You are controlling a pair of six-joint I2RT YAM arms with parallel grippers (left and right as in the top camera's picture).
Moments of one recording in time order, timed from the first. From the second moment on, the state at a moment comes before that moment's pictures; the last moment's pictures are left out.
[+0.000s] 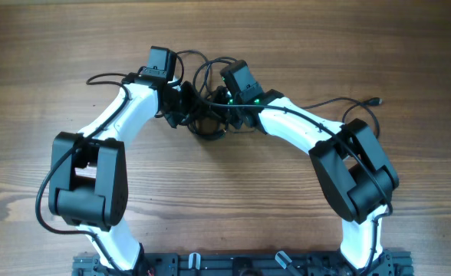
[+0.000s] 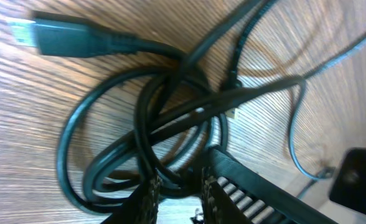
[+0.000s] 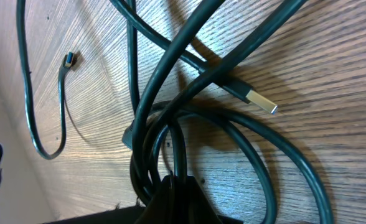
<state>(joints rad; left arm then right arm) -0.21 1.91 1.27 -0.63 0.44 -0.89 0.60 2.06 1.32 -0.19 -0.31 1.12</state>
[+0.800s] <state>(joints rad) -0.24 1.91 1.27 -0.63 0.31 -0.96 0.60 2.06 1.32 -0.18 -0.34 1.12</state>
